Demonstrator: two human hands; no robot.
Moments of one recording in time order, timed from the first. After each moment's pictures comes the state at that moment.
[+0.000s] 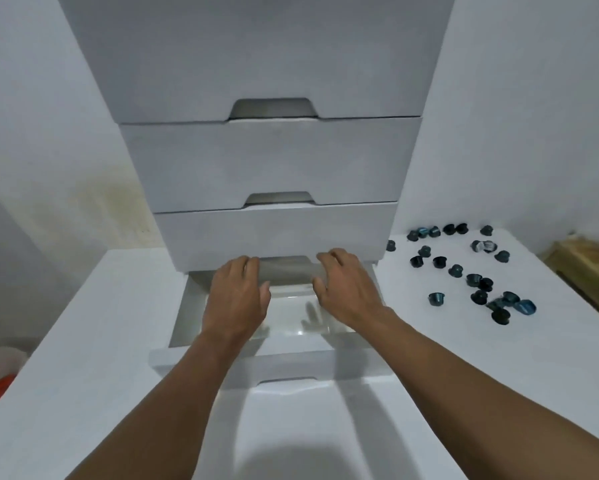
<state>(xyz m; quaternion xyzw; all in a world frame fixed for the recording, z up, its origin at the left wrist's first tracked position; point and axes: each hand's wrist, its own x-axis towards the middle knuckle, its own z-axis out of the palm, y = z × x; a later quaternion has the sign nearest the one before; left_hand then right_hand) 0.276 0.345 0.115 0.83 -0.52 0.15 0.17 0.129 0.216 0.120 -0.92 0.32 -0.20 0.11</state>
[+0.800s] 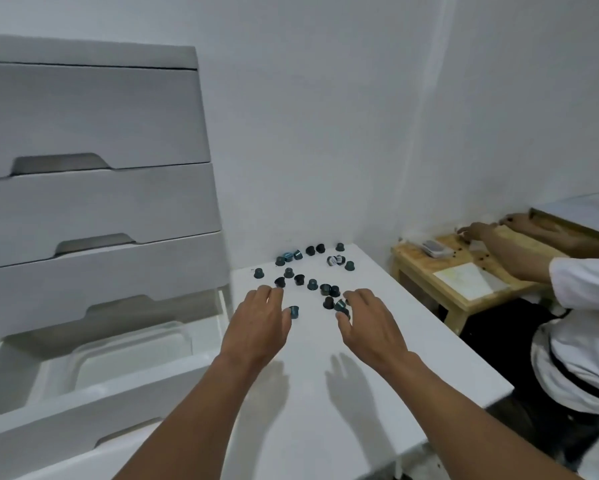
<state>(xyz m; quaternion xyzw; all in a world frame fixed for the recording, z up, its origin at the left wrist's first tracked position) -0.012 0.227 0.140 0.70 -0.67 0.13 0.22 -0.201 0.157 0.127 -0.82 0.51 -0.24 0.08</state>
